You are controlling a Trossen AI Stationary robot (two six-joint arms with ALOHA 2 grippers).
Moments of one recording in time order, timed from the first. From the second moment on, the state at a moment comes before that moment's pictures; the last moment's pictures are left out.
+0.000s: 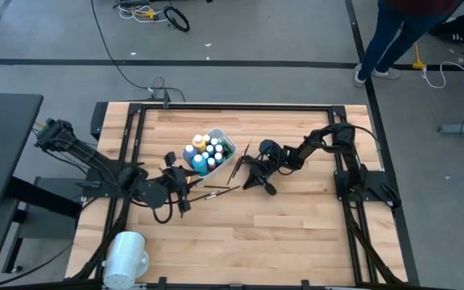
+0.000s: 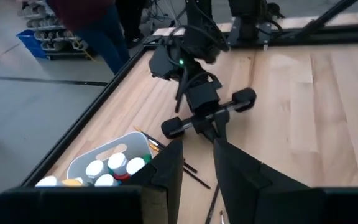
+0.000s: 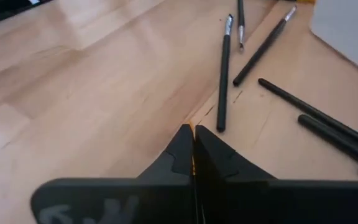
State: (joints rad) left arm -0.51 1.15 0.88 -0.32 -0.86 -0.27; right arm -0.29 2.11 0.67 0.85 -0.82 -0.35
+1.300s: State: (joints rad) left arm -0.32 1.28 0.88 -0.11 -0.50 0.06; right arm -0.08 1.85 1.09 0.99 -0.59 -0.11
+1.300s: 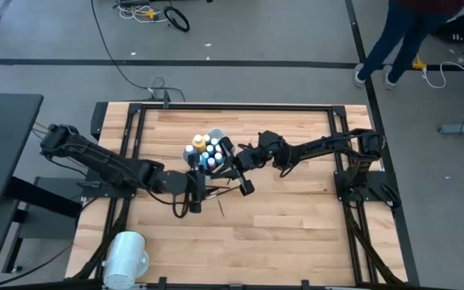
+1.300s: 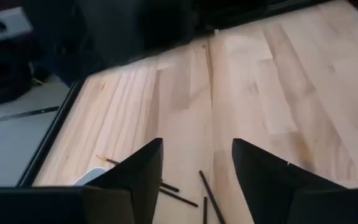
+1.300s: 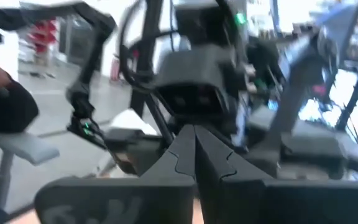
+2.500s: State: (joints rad) left arm -0.27 1.29 0.88 -0.31 -0.60 -0.21; right arm 0.06 1.65 1.07 -0.67 -0.39 -0.50
